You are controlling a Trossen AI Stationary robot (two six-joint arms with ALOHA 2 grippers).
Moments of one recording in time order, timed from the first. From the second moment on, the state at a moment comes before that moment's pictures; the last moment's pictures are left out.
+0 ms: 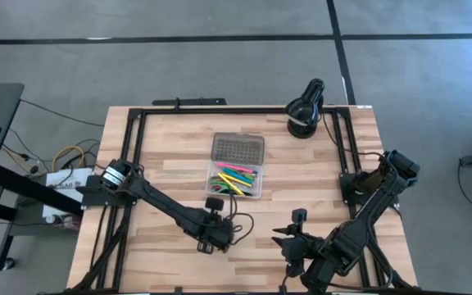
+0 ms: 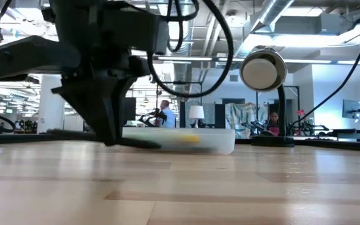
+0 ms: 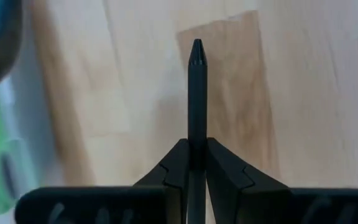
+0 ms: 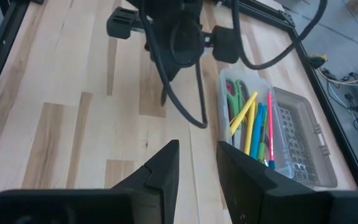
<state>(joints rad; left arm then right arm) -0.46 2.00 1.39 -0.81 -0.30 -0.22 0.86 1.73 1.43 -0.90 0.85 0.53</state>
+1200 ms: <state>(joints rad) -0.05 2.00 1.49 -0.68 -0.41 0.17 0.86 1.74 1.43 -0.88 0.84 0.55</state>
